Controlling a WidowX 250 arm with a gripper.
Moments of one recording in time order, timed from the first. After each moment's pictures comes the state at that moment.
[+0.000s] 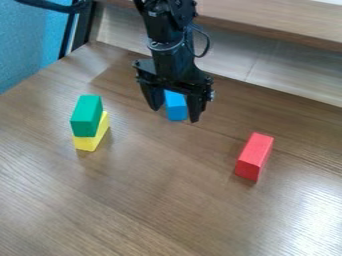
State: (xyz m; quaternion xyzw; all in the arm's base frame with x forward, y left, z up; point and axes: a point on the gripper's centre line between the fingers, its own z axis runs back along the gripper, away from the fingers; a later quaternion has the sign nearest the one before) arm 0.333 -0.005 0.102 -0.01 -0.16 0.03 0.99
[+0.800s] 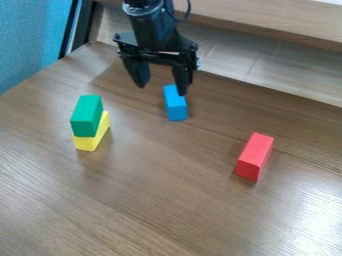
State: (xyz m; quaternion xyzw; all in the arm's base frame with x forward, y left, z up) arm 0.327 0.015 0.137 -0.02 -0.17 0.06 0.98
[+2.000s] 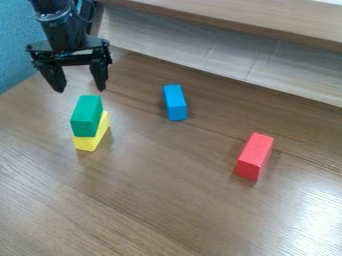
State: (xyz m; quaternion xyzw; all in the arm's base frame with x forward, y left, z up) arm 0.294 0.129 0.114 0.00 -0.13 0.26 0.96
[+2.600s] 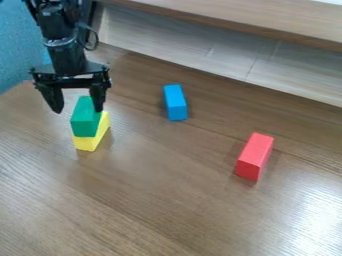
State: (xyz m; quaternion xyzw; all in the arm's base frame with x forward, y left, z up) arm 0.292 0.138 0.078 0.02 -0.09 0.27 0.96
